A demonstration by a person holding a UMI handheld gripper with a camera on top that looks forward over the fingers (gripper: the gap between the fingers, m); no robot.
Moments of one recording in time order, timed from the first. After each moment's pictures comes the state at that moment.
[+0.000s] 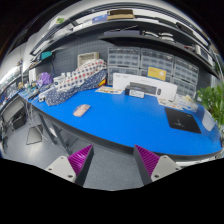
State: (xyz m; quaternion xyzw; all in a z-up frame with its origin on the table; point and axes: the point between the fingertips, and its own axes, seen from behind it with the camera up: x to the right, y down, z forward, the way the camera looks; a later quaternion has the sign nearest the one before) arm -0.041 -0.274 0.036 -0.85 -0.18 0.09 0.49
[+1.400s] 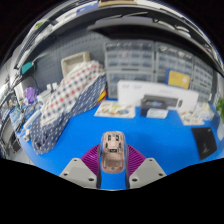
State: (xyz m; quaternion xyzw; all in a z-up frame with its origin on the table) arm -0.217 -0.042 0.079 -0.87 -0.10 0.10 0.46
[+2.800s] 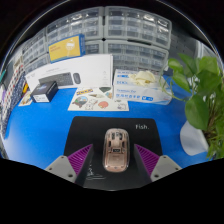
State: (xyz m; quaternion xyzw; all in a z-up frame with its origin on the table) arm 0.279 0.061 -0.014 -0.93 -0.03 0.02 0.35
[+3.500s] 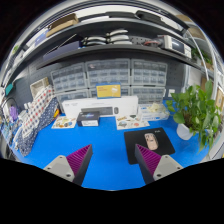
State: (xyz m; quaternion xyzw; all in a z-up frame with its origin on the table) arm 0.101 -0.085 0.177 -0.87 0.02 0.04 0.49
